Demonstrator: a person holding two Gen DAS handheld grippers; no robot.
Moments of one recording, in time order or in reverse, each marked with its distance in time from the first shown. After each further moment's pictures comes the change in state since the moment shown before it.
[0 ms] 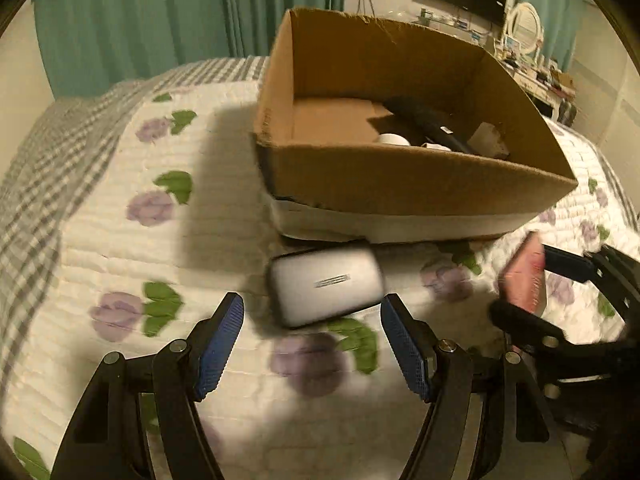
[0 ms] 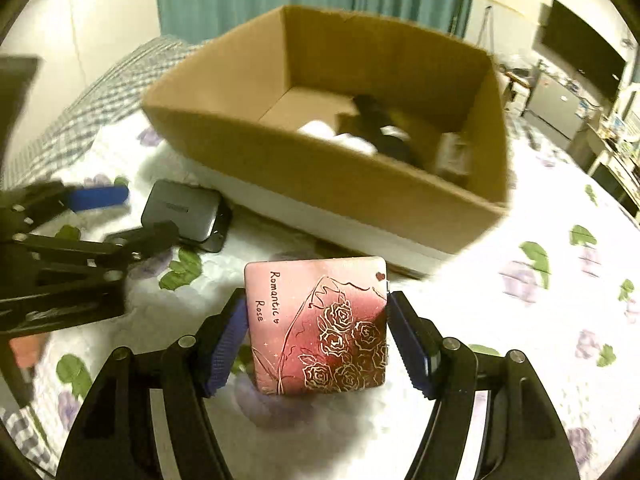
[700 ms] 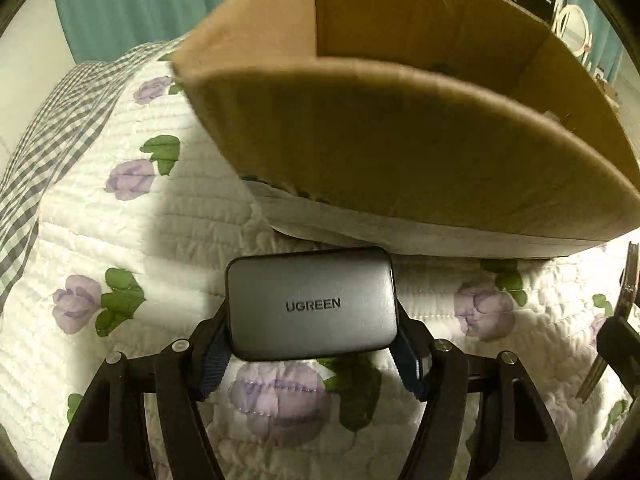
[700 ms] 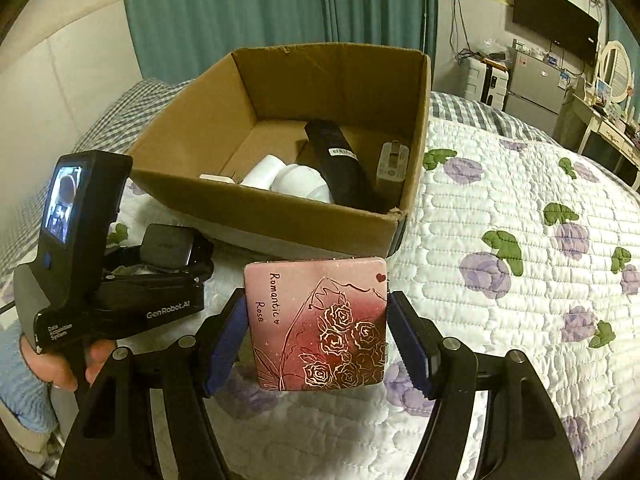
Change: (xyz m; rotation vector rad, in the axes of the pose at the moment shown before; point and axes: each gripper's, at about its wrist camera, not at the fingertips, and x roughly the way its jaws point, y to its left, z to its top) left arm 0.042 -0.011 0.006 -0.092 0.084 0.114; right arm -0.025 -0.026 -0.002 0.106 -0.055 0.040
